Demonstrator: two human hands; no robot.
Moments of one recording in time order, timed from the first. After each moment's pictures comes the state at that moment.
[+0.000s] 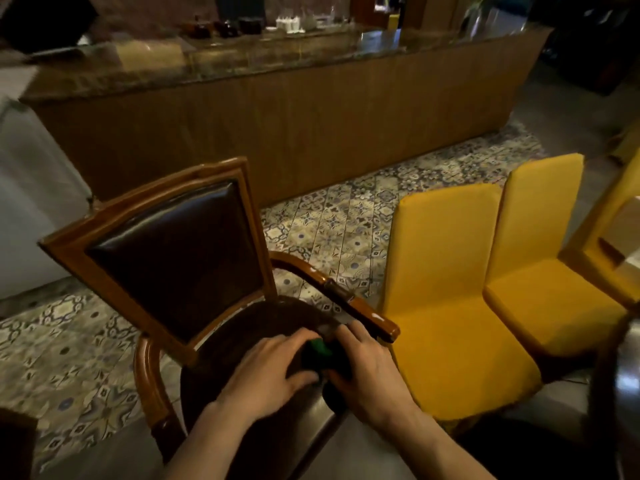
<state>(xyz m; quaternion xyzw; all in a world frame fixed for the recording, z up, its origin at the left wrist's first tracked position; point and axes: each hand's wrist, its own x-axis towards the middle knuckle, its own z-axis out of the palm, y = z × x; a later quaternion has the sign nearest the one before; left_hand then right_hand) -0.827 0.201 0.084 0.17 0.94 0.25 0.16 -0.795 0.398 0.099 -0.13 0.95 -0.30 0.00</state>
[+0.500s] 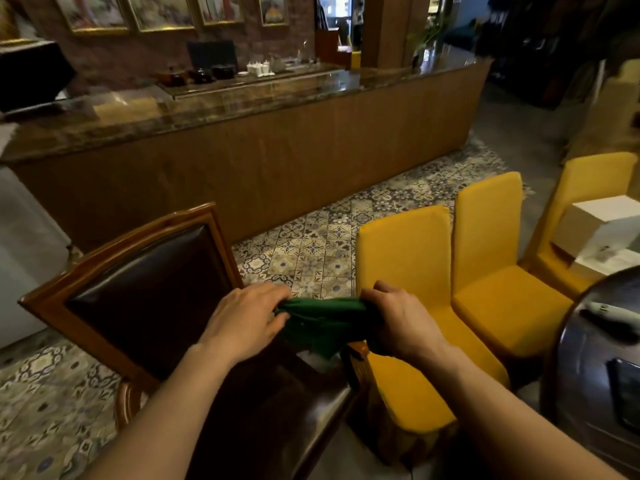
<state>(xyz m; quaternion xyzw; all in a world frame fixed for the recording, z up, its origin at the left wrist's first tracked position) -0.874 0.252 0.209 0.26 0.96 0.12 -0.07 -0.825 0.514 0.210 -0.10 0.98 -0.17 -0.04</state>
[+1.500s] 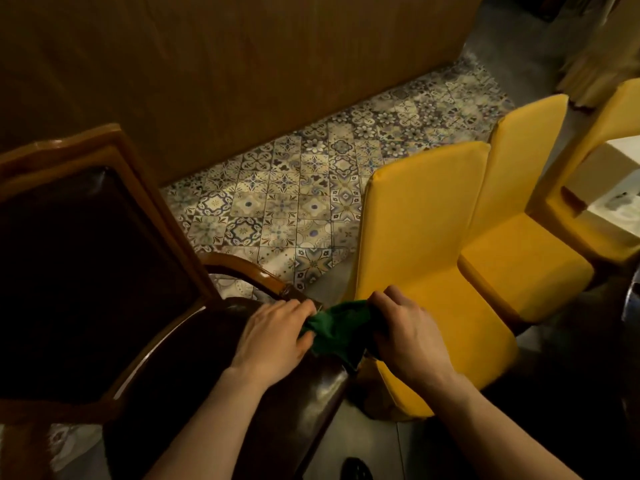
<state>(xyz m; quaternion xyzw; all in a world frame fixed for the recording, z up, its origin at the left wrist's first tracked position) -1.020 0.288 0.000 0.29 0.94 0.18 0.06 -0.954 0.500 0.045 0.03 0.98 -0.18 0.01</state>
